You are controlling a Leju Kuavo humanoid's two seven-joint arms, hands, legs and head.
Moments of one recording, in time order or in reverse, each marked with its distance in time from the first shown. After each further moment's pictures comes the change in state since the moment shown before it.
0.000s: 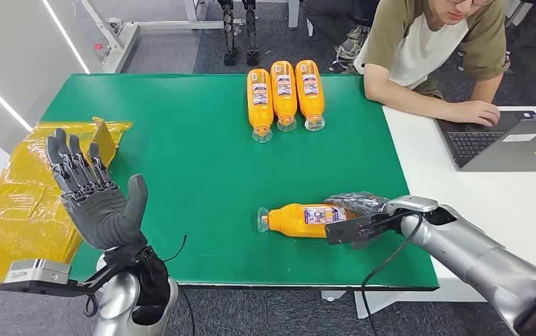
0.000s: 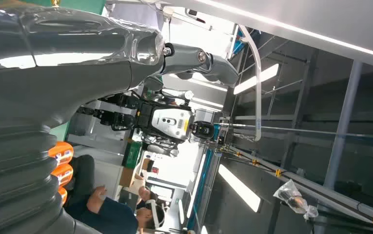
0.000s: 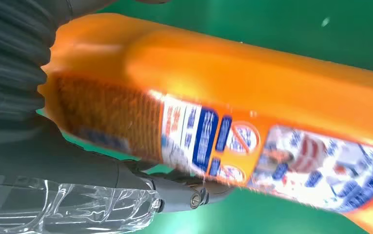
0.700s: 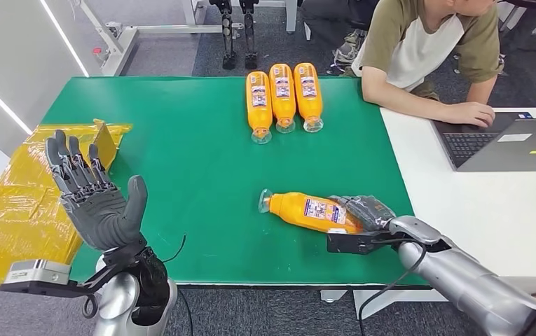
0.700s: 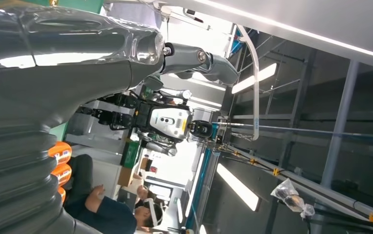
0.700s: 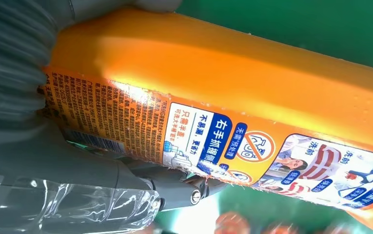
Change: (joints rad) left arm 0.002 0.005 0.000 0.000 0.000 0.010 0.000; right arm 0.145 0.035 -0.064 0.049 0.023 -0.385 -0.033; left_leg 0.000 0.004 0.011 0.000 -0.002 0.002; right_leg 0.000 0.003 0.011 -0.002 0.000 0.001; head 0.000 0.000
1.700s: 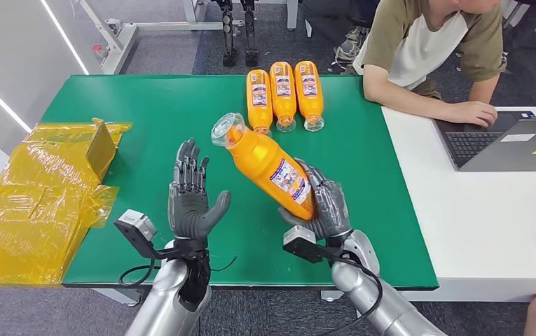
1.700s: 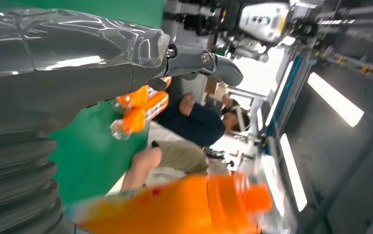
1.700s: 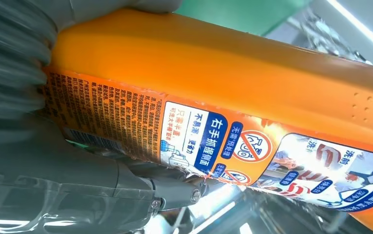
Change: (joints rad) left arm -0.146 -0.059 -0.021 0.528 0.077 -0.382 0.002; right arm 0.231 0.415 -0.445 -0.099 0.046 -0.522 -0.314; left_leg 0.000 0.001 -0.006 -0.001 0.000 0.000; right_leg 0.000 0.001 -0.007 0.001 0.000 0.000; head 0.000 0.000
